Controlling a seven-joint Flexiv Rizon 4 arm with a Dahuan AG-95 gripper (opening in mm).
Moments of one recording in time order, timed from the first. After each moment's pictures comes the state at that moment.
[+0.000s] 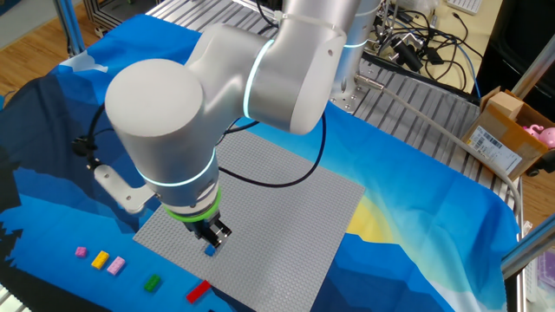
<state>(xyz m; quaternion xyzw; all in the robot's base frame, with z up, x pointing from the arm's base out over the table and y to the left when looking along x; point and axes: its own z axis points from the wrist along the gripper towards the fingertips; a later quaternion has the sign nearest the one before) 0.641 0.004 0.039 -0.09 -0.99 0.00 0.07</state>
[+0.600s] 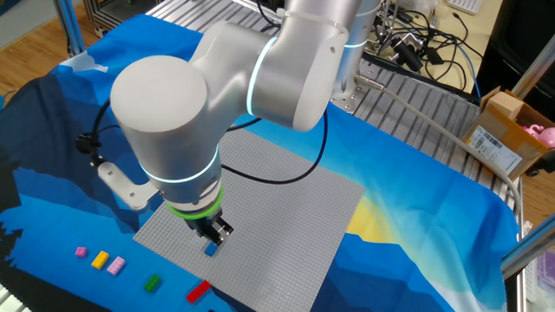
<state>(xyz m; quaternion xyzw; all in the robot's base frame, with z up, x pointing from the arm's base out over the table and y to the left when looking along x) 0.638 0.004 0.038 -0.09 -0.99 0.00 0.07</state>
